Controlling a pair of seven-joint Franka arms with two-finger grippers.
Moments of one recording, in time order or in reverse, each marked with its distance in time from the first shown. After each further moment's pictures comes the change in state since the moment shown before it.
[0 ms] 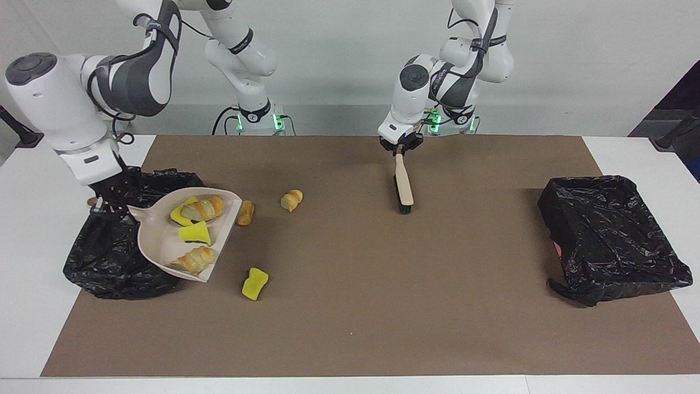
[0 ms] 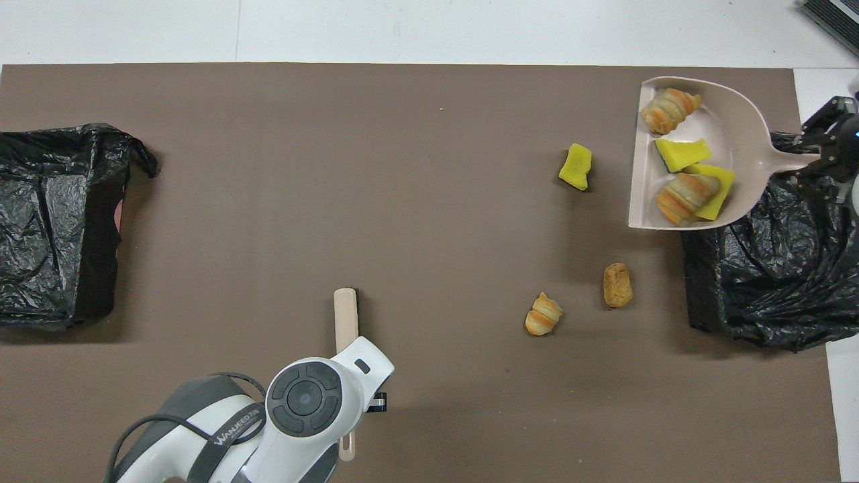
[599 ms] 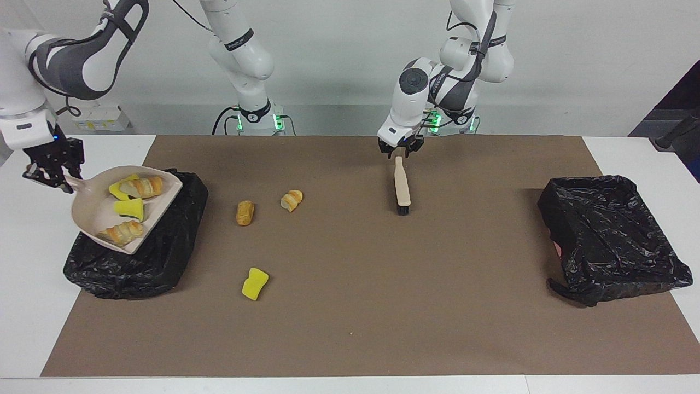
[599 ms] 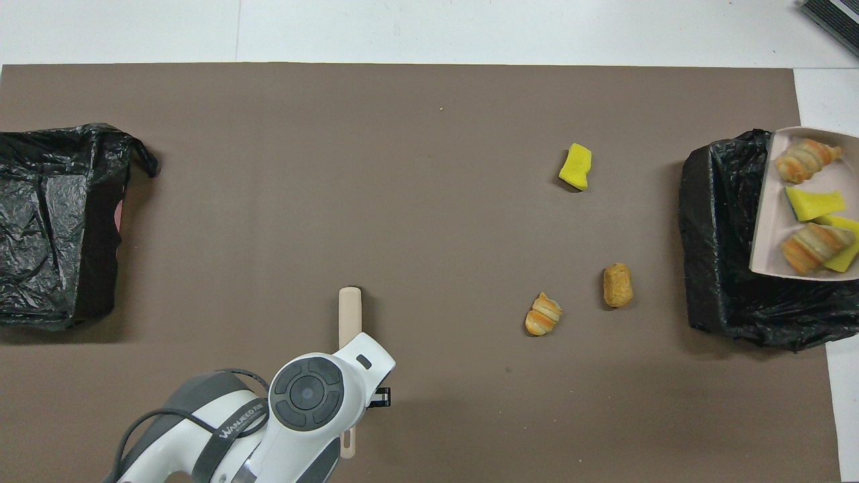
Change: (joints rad) left arm 0.001 0.015 0.005 0.012 0.000 0.020 -0.004; right arm -0.257 -0.092 -0.013 -0.121 -0.086 0.117 -0.161
